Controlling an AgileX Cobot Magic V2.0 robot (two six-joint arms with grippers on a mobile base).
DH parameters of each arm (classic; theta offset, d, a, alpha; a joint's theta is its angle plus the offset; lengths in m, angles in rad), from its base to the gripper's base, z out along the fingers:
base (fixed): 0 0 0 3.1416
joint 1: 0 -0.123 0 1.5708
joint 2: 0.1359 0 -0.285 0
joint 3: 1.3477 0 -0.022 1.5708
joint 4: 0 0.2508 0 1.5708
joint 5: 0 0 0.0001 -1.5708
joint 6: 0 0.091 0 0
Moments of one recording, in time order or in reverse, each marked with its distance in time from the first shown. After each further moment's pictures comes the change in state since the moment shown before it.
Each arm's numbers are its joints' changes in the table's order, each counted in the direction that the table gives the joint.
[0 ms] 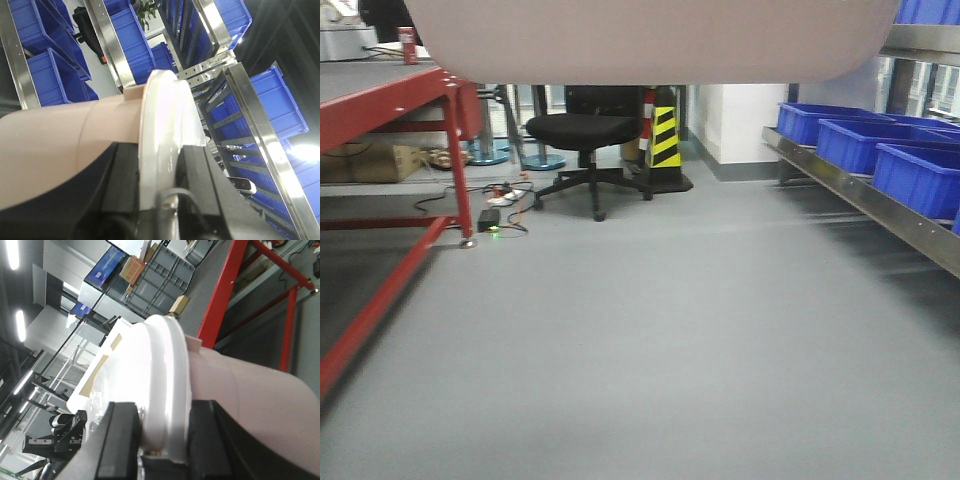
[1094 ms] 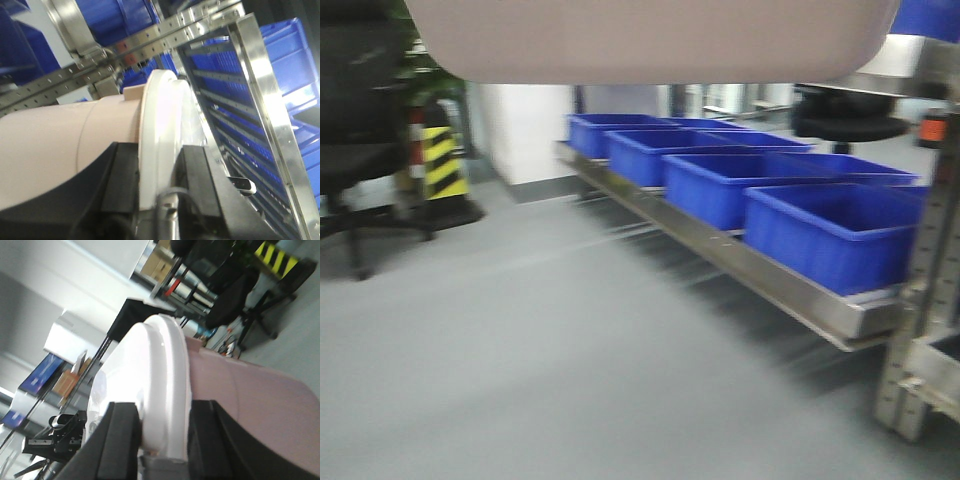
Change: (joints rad) left arm 0.000 0.000 0.000 0.002 0.000 0.000; right arm 0.000 0.000 0.000 0.000 0.001 0.000
